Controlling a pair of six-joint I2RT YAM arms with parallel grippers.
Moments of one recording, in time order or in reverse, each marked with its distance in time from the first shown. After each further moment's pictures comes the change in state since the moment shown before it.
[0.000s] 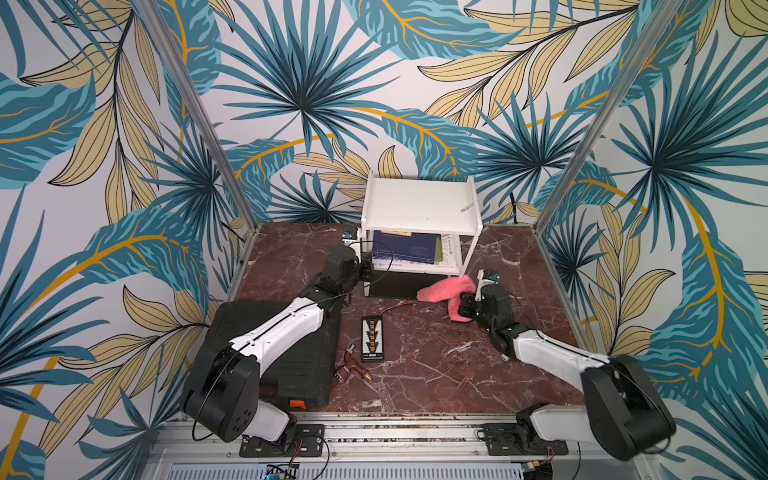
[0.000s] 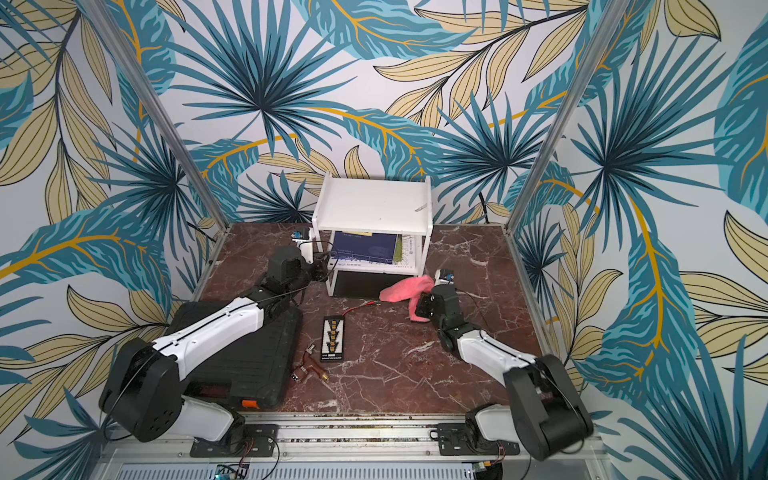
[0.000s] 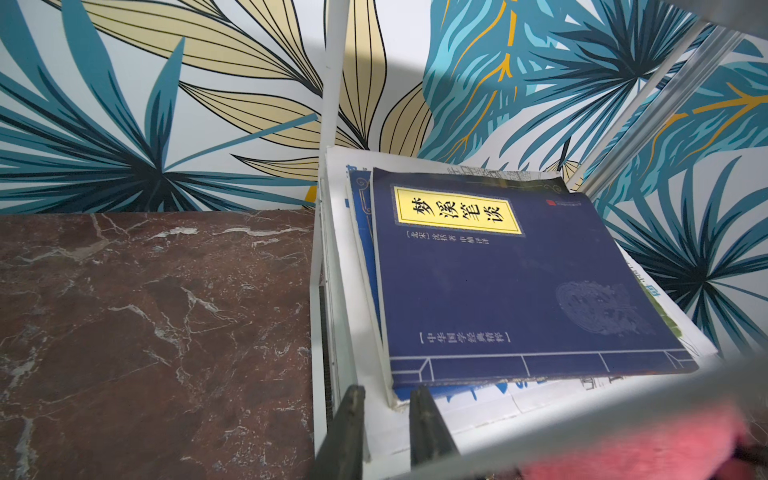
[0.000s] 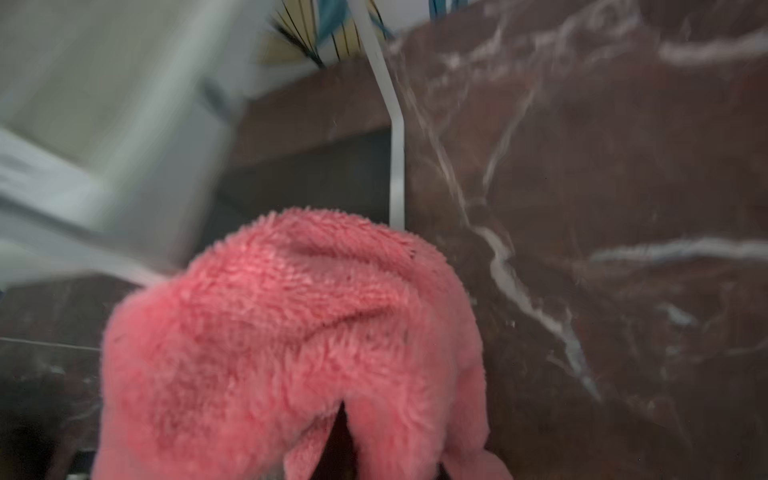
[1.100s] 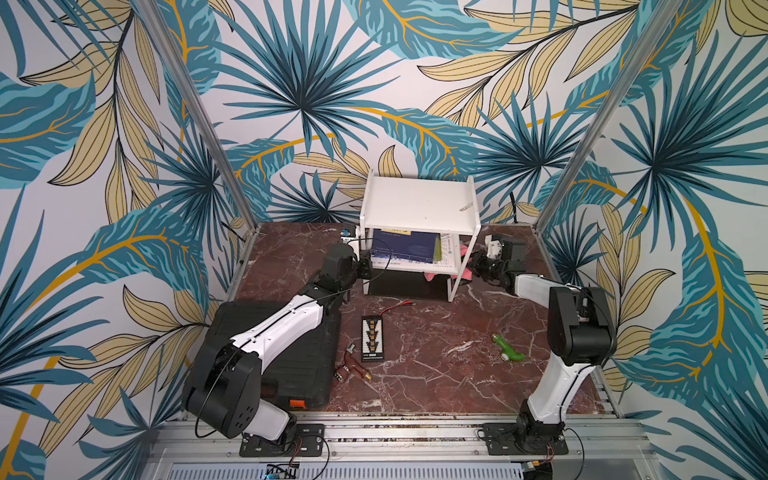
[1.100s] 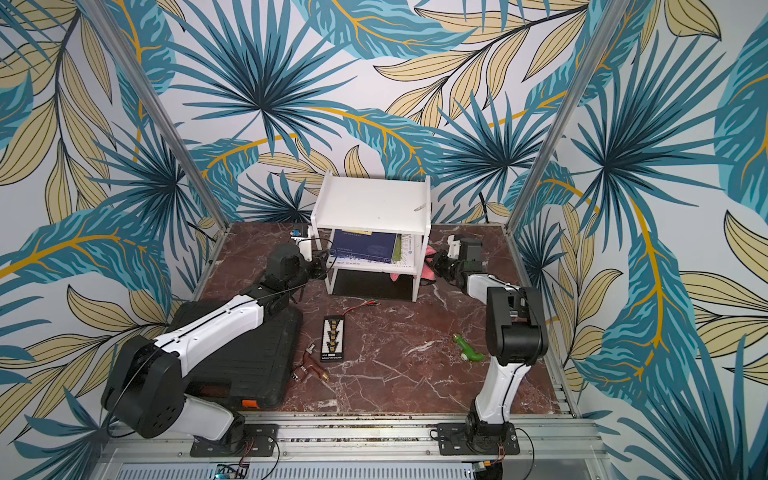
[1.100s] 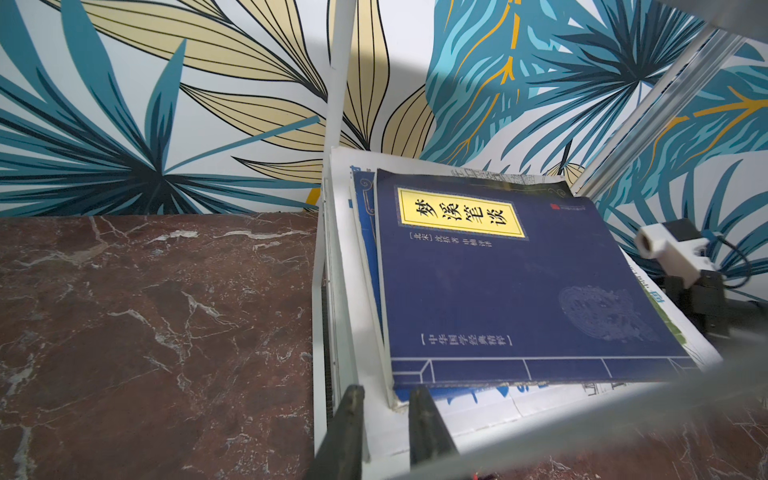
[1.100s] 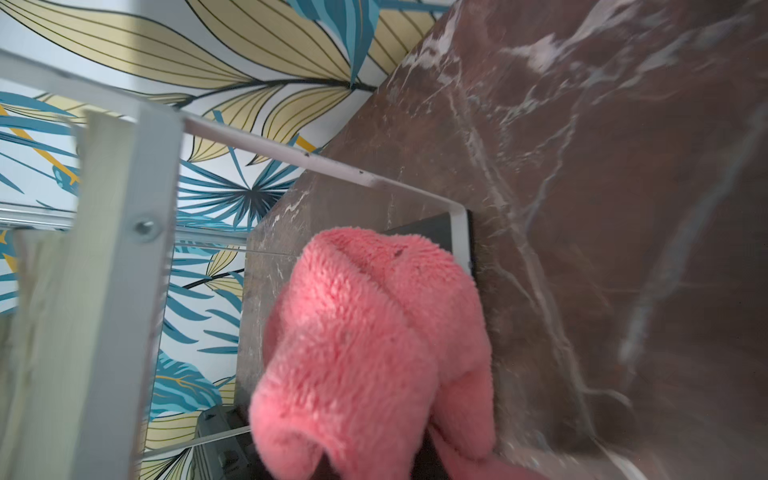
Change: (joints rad) left arm 0.011 0.013 0.007 0.010 0.025 0.003; right arm -0.325 0.521 0.670 -0.107 -0.706 0.167
